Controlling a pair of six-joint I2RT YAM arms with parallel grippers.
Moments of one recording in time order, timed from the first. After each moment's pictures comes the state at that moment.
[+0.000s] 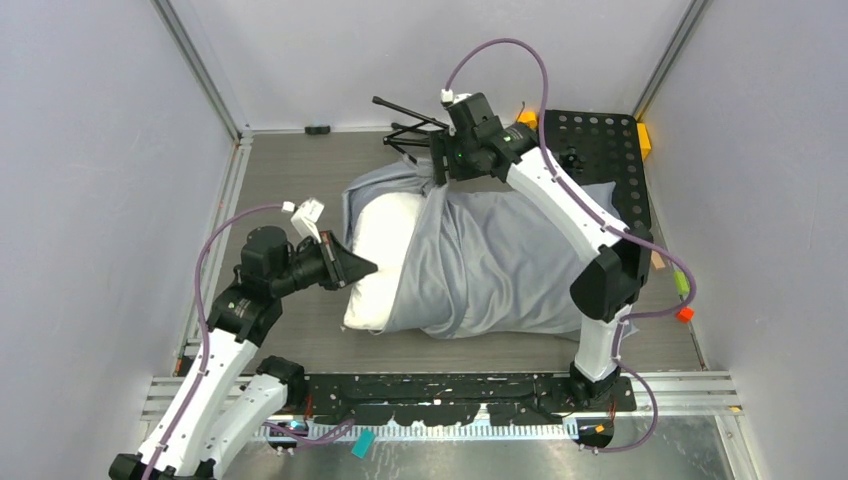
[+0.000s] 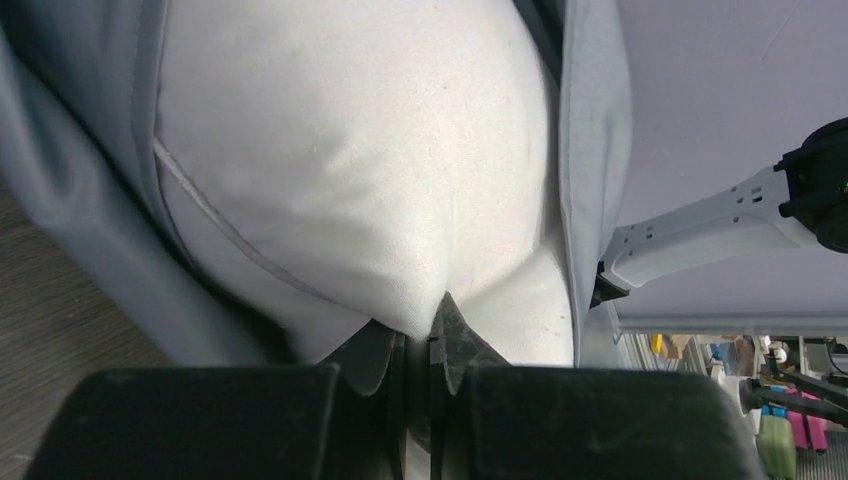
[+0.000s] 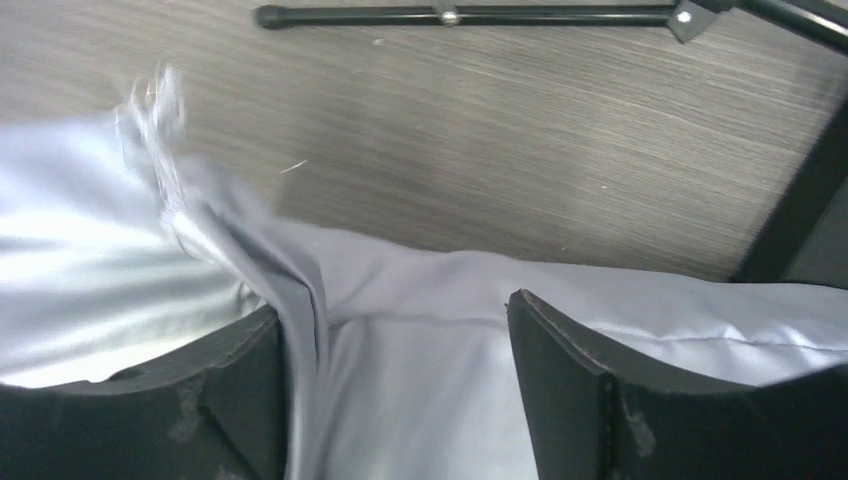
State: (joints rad) left arm -0.33 0.67 0.74 -0.44 0.55 -0.65; right arm 0.60 1.90 1.97 -0.87 0.14 0.28
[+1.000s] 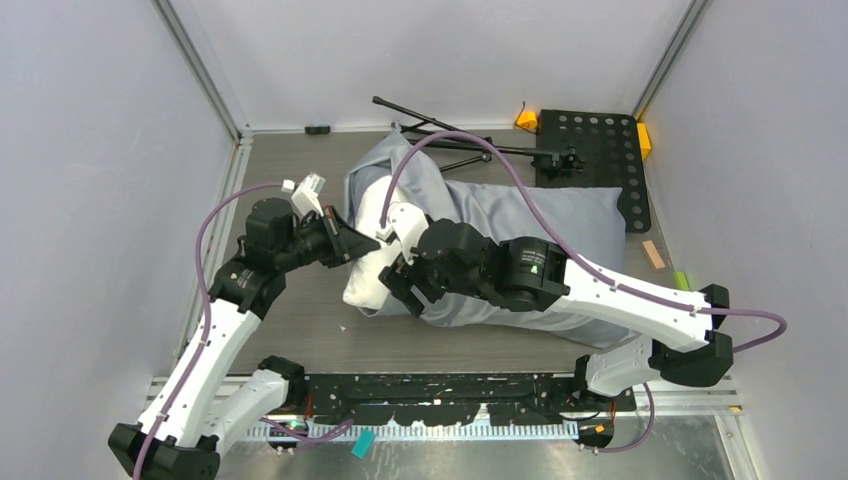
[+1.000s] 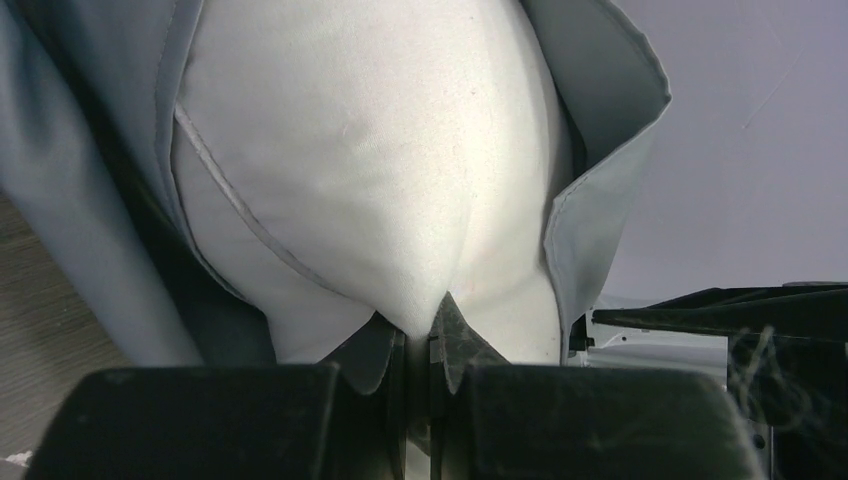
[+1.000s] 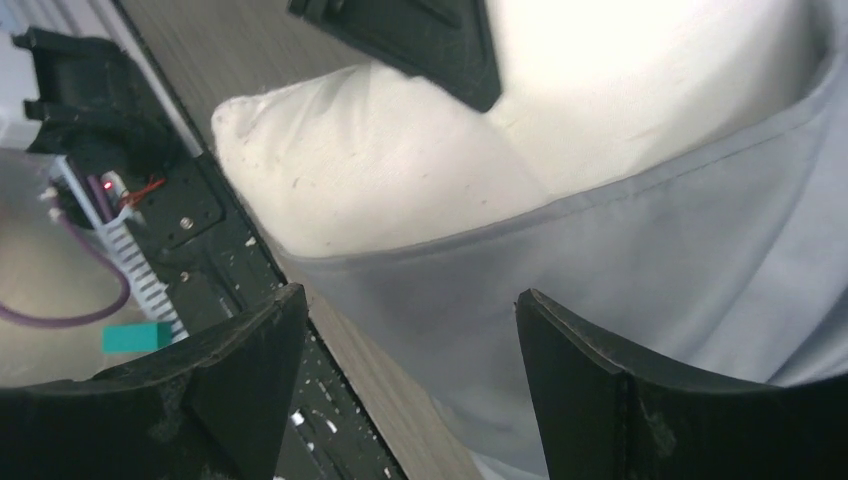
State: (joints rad) left arm -0.34 0.85 0.92 -0.47 0.50 -0.73; right arm 1.28 1.38 1.57 -0.80 0.24 0.13
